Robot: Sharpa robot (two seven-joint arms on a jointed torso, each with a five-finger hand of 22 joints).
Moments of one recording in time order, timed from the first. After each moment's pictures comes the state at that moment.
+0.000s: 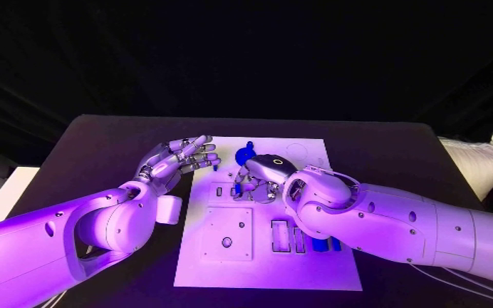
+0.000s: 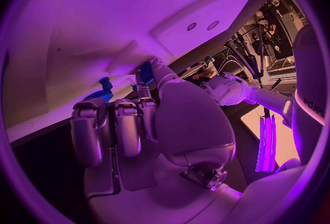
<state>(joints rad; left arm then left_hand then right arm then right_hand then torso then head) 1.13 -0.94 -0.04 1.72 0.14 -0.32 0.52 1.38 -0.02 0.18 0.15 0.12 0.95 0.23 0.09 0.07 1.06 0.17 0.08 0.07 1.09 0.12 0.15 0.13 0.17 0.92 0.24 0.27 0.08 1.10 -0.64 -0.01 1.56 -1.63 -0.33 -0.21 1.34 -0.02 0.16 0.09 0.06 1.14 0.10 0.11 0.09 1.47 0.01 1.45 1.31 1.46 -0.06 1.56 1.31 0.01 1.47 0.05 1.56 1.31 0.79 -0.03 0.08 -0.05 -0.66</state>
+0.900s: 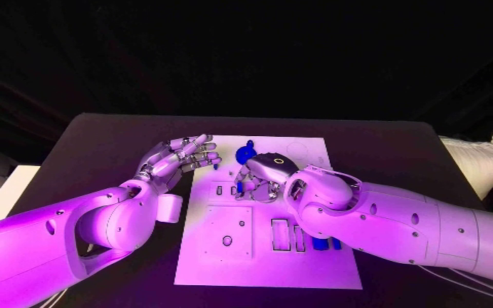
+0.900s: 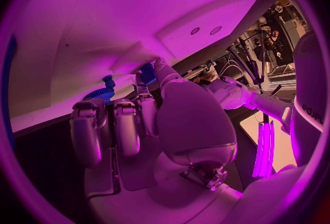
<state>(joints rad) 1.13 -0.94 -0.04 1.72 0.14 -0.32 0.51 1.38 -0.02 0.18 0.15 0.12 0.95 0.23 0.09 0.07 1.06 0.17 0.08 0.07 1.09 0.12 0.15 0.13 0.17 0.92 0.24 0.27 0.08 1.10 -0.65 -0.01 1.57 -1.69 -0.33 -0.24 1.30 -0.06 0.13 0.11 0.06 1.08 0.12 0.07 0.07 1.47 0.03 1.36 1.31 1.46 -0.04 1.56 1.31 0.01 1.47 0.06 1.56 1.31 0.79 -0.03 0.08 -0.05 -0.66</state>
